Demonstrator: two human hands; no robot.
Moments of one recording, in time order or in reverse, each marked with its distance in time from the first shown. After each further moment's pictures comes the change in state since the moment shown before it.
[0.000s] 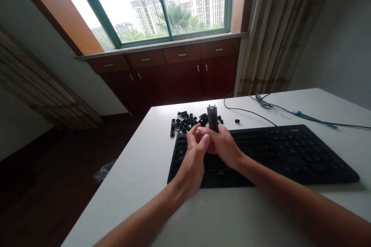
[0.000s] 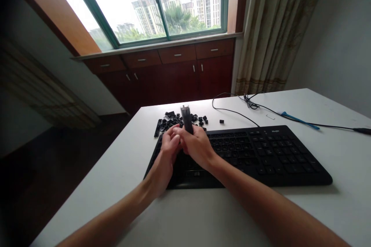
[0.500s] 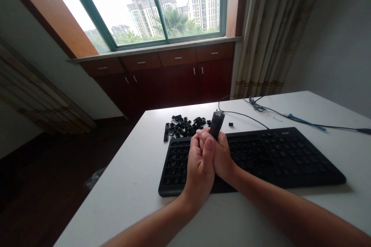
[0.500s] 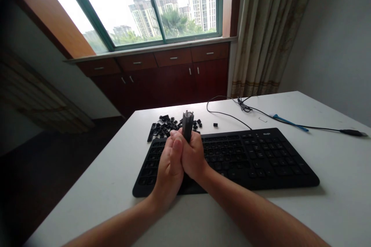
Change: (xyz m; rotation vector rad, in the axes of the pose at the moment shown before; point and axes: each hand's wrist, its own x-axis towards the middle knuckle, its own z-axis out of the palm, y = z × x) left_hand 0.003 0.006 0.044 -0.052 0.143 0.055; right_hand -0.007 0.007 0.004 0.147 0.124 -0.245
